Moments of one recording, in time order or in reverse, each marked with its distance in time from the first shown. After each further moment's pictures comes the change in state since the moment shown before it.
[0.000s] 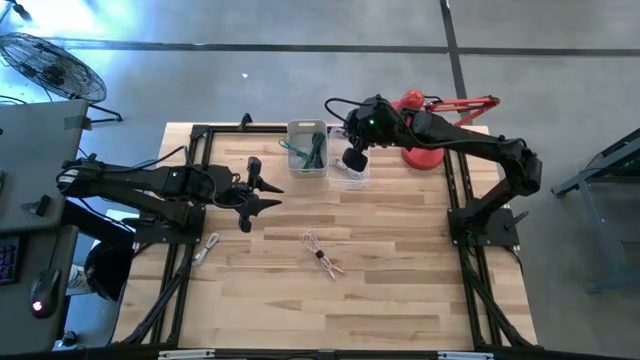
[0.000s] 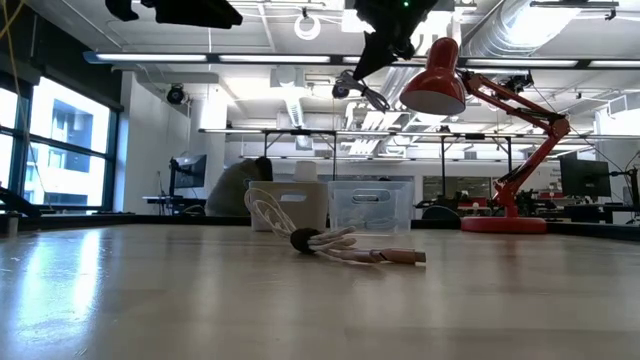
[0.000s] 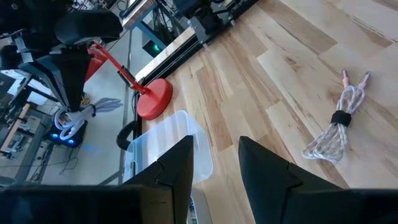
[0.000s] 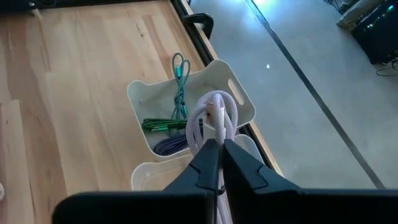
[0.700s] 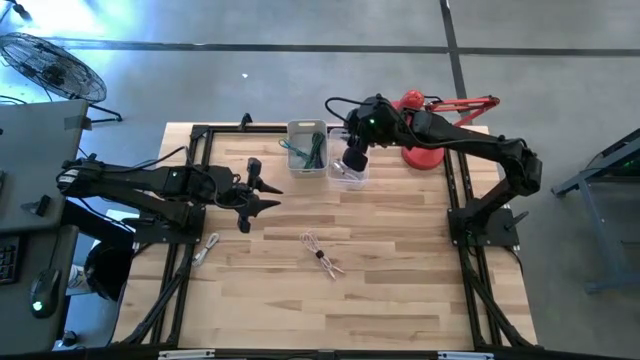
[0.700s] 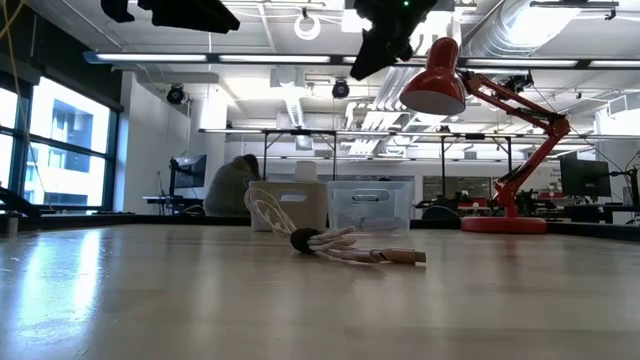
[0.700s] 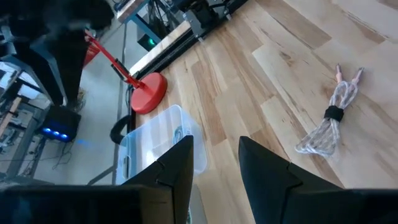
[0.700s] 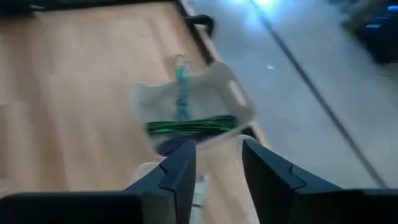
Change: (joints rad) left arm 0.000 0.000 0.000 -0.030 0.003 -0.024; right arm 0.001 0.000 0.000 0.004 -0.035 0.003
